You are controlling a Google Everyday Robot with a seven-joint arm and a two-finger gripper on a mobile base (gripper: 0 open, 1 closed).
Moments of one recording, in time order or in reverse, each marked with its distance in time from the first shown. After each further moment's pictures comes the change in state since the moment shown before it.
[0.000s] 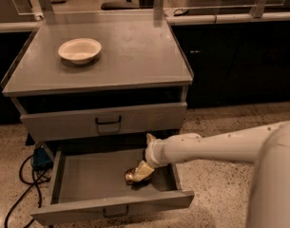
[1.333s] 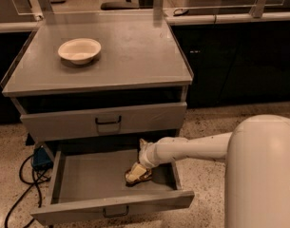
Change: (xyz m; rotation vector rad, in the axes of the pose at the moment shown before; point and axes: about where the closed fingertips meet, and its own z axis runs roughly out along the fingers) arm 0.007 0.005 0.085 -0.075 -0.052 0.040
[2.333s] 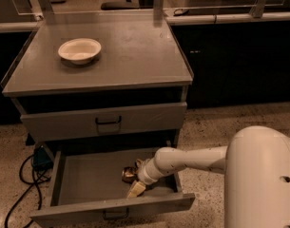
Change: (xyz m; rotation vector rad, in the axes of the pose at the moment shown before) arm 0.045 0.072 0.042 -0.232 0.013 0.040
